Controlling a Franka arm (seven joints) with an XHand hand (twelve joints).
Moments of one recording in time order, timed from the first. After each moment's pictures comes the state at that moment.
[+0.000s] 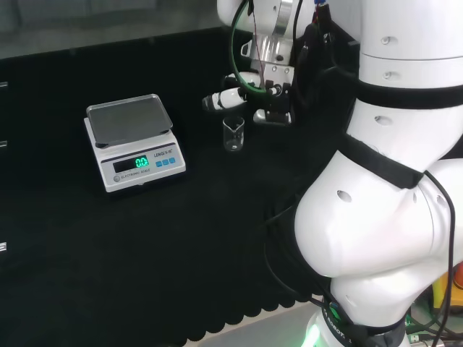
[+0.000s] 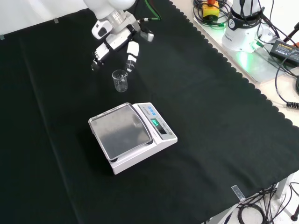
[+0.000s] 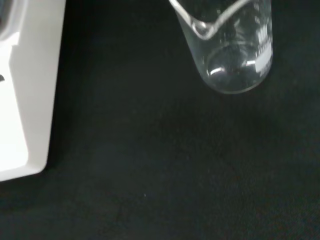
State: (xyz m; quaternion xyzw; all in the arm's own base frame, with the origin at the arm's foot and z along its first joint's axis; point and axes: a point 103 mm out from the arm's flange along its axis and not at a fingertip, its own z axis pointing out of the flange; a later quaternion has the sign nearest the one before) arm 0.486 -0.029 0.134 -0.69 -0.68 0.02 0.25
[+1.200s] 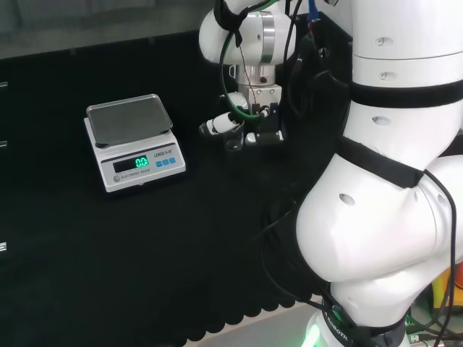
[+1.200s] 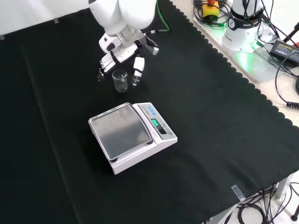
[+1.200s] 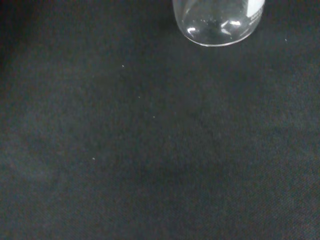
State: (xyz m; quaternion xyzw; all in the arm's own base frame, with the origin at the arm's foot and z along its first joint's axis) arm 0.477 -0.014 0.095 -0.71 -0.68 0.08 0.17
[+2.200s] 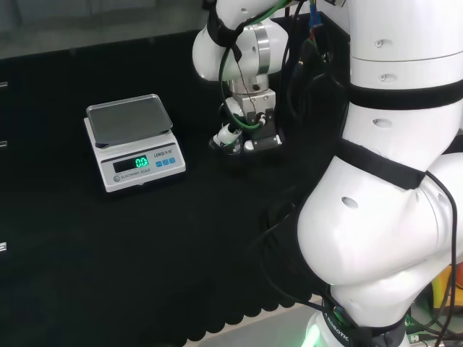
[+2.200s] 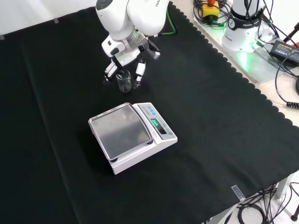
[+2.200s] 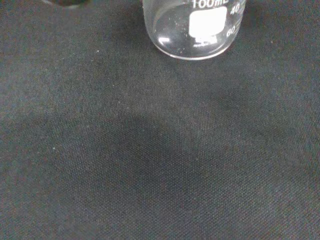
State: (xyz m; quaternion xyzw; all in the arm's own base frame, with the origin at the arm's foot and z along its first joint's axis) arm 0.479 -0.011 0.085 -0.71 -0.68 0.10 0.11
